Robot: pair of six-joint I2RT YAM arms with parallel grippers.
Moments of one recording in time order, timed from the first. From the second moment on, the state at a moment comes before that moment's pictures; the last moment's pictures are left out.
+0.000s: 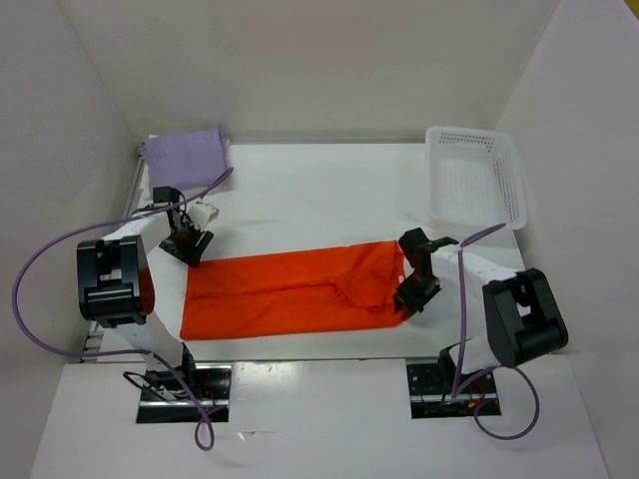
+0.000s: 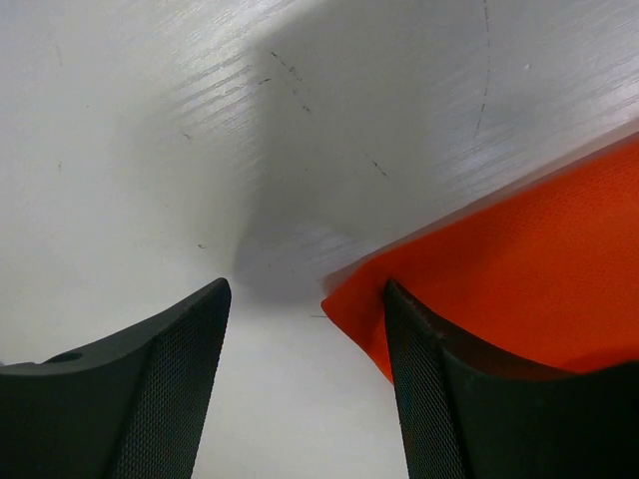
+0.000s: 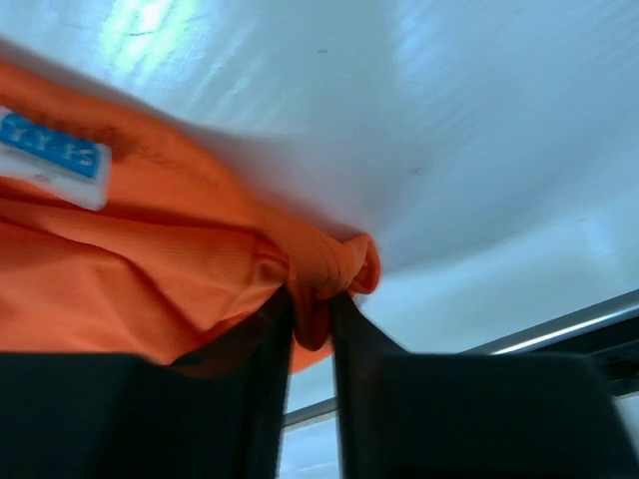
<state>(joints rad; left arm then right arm) 0.17 1.71 1.03 -0.56 0.09 0.65 0.31 1.42 0.69 -0.84 0.00 1.20</state>
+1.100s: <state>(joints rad) 0.22 1.62 1.01 -0.73 -0.01 0.68 0.34 2.19 1.67 -0.68 0.24 0.81</state>
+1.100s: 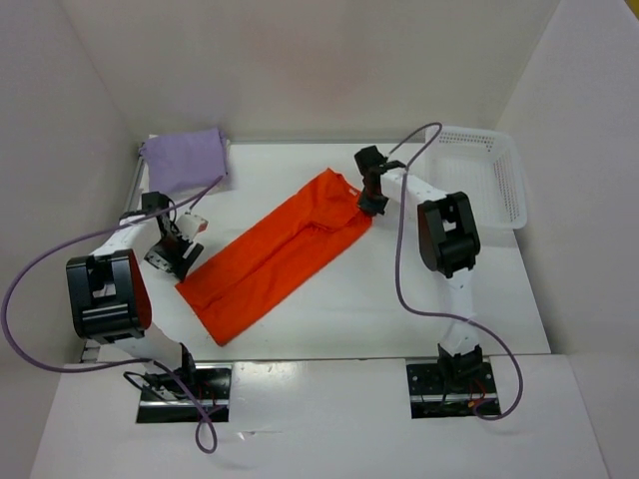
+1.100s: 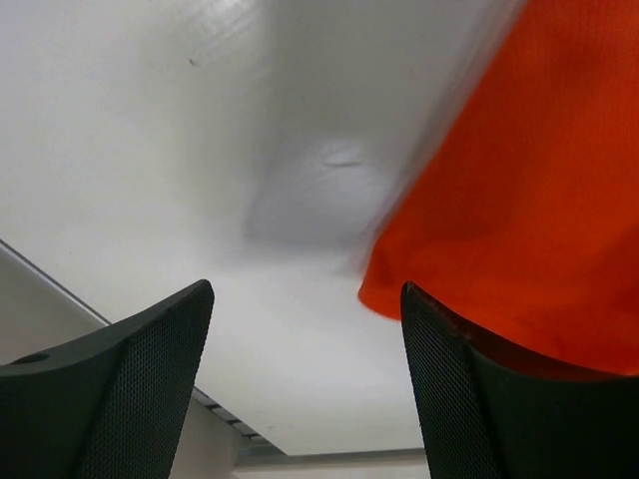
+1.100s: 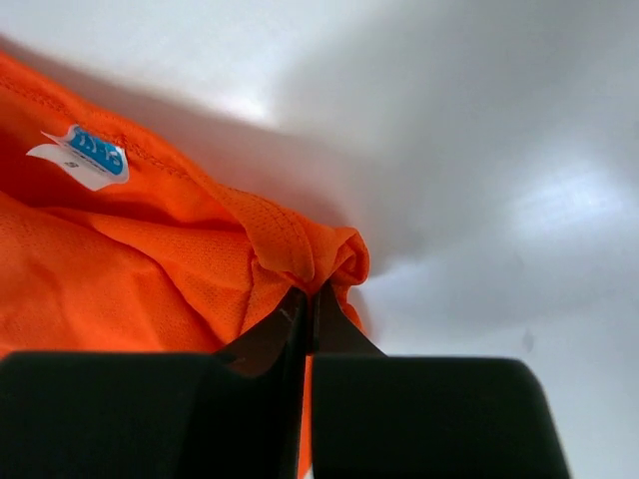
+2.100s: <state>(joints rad) -0.02 1.57 1.05 -0.78 0.08 0.61 0.33 2.74 2.72 -0.78 0.32 0.28</state>
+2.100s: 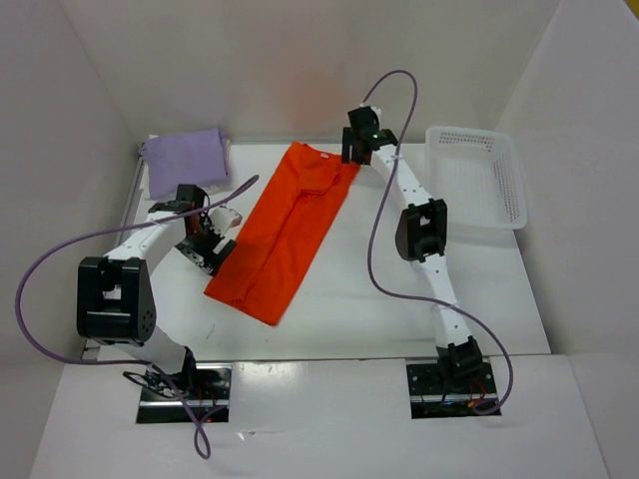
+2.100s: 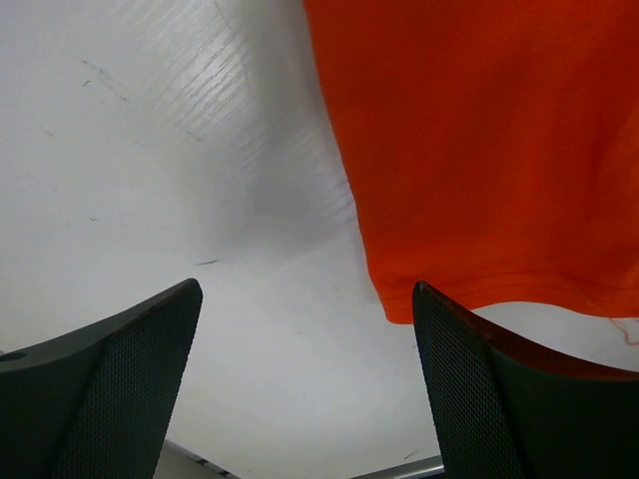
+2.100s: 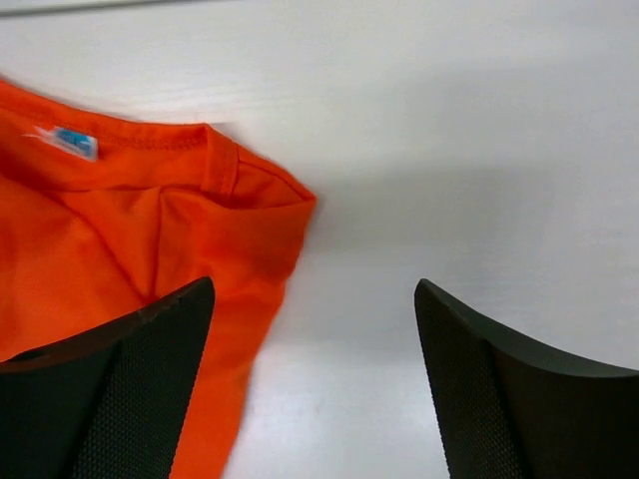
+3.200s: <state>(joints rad) -0.59 1.48 0.86 -0.75 0.30 0.67 0.68 1.48 1.20 -0.69 0.25 0.61</state>
